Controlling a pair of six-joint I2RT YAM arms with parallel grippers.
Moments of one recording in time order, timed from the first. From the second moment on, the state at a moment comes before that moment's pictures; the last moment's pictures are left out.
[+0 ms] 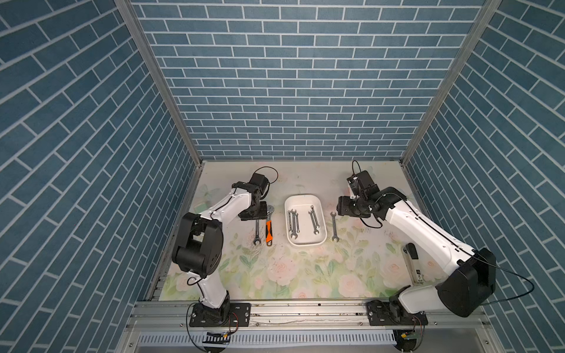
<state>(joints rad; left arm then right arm) -0.33 1.71 1.29 -0.89 -0.13 -0.41 0.60 1.43 1.33 -0.91 0.07 0.54</state>
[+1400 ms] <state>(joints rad) -0.27 1.15 1.21 -0.77 -0.12 -0.34 0.83 2.05 1.81 -1.06 0.10 0.63</state>
